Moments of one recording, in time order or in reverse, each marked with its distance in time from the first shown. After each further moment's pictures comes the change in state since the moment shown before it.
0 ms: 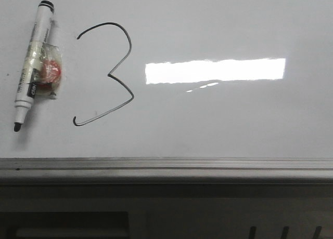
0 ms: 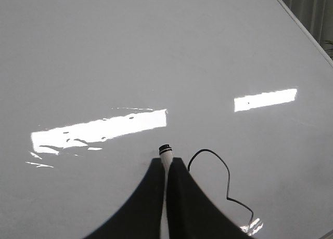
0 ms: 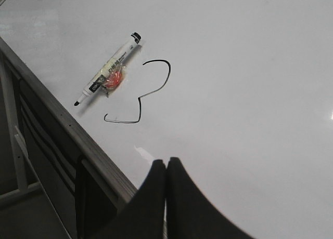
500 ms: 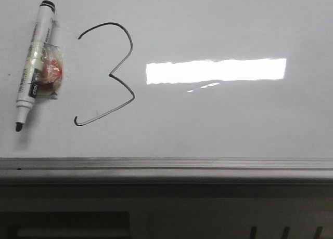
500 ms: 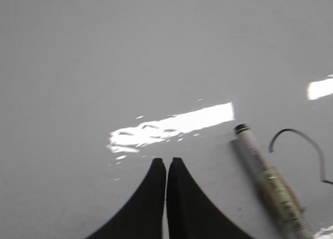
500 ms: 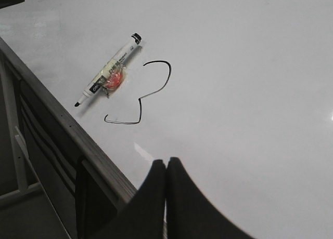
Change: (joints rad) left arm 0.166 0.000 0.095 0.280 -0.116 -0.130; right arm 0.000 0.000 0.000 0.000 -0.002 0.000
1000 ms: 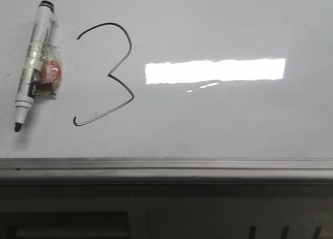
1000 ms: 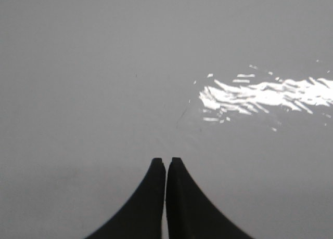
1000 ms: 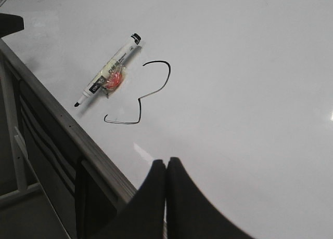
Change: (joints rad) left arm 0.401 -0.049 0.121 0.261 0.062 -0.385; right arm 0.000 0.000 0.000 0.000 0.000 0.000
